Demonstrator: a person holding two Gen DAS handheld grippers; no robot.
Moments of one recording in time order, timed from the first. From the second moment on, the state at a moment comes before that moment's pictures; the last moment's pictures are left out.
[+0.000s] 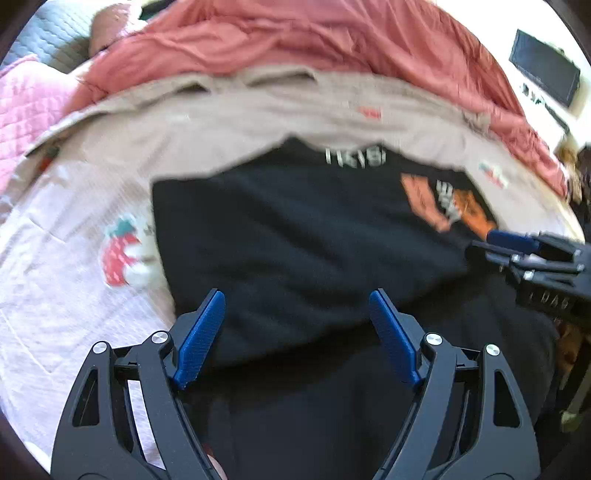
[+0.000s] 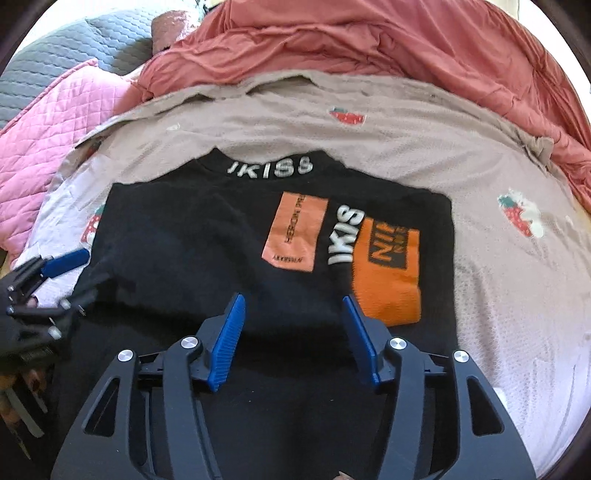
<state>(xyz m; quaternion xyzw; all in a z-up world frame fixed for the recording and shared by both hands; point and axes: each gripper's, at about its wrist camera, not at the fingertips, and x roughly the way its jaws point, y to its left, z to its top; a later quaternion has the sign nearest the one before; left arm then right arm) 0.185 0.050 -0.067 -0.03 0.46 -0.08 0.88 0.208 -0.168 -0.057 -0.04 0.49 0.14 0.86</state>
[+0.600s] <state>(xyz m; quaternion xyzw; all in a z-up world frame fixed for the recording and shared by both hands) 0.175 0.045 -0.048 0.00 0.45 -0.06 0.89 0.188 -0.179 -0.045 0.00 0.50 0.14 0.86</state>
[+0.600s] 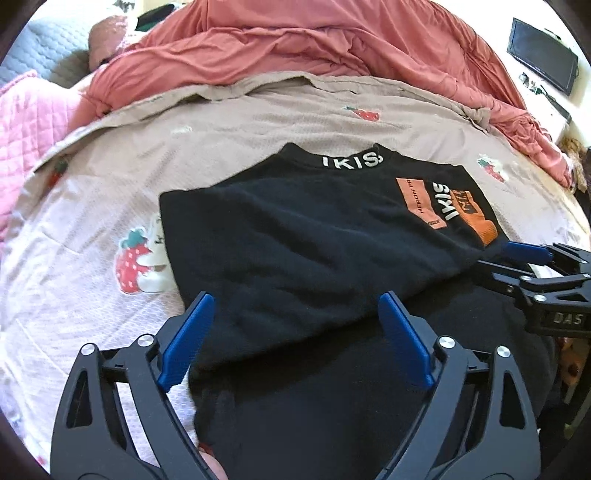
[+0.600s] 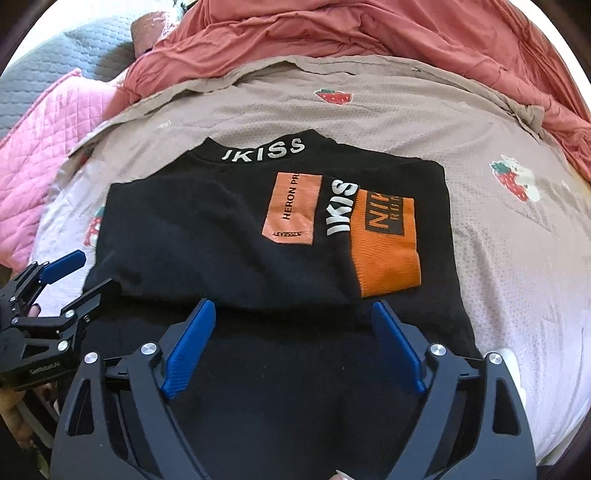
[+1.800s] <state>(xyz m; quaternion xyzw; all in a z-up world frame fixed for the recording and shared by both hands) 0.113 0.089 -0.008 -0.08 0.40 0.01 0.91 0.127 -0.205 0.031 0.01 0.41 0.16 0.90</state>
